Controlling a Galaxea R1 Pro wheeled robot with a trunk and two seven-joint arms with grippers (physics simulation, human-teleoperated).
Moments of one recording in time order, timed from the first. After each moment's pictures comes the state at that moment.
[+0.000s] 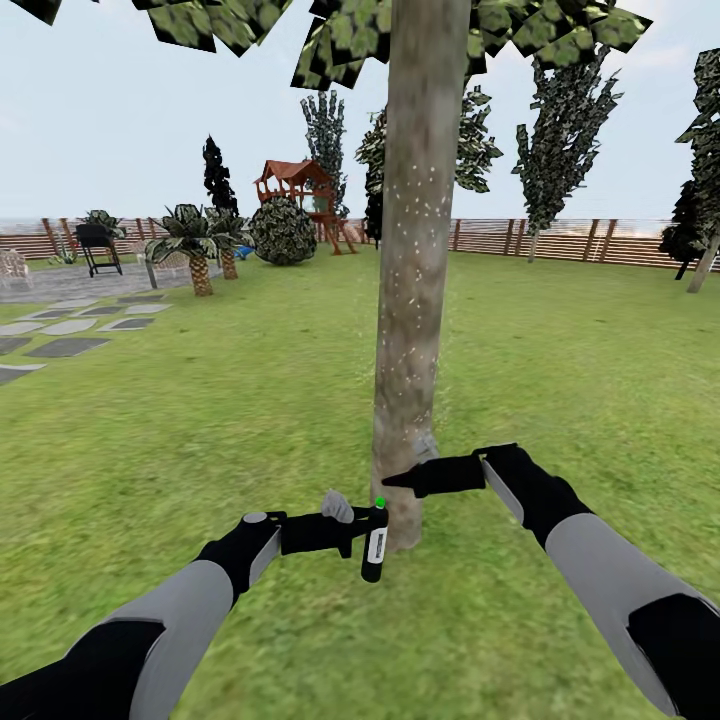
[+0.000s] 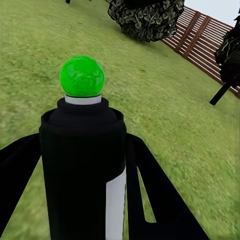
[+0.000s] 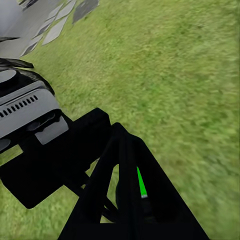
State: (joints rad) left arm -0.89 -0.12 0.02 -0.23 -0.08 -0.10 -1.15; right arm -0.96 -0.12 0.40 -0.62 -0.27 0.57 1.11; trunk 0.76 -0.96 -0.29
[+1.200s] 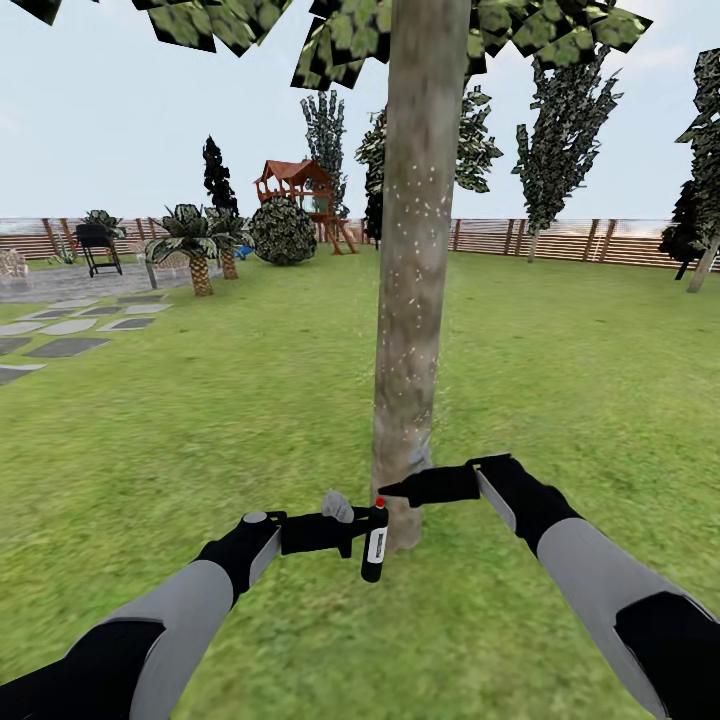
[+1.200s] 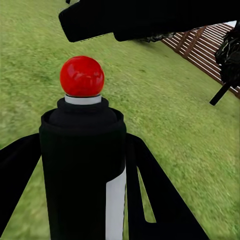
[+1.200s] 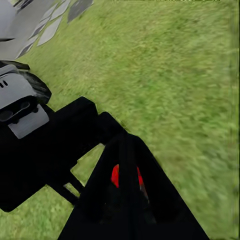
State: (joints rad) left arm -0.89 -0.12 0.02 -0.23 -0.08 -0.10 -1.15; right arm -0.96 -0.09 0.40 -0.54 -0.27 0.52 1.08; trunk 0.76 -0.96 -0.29
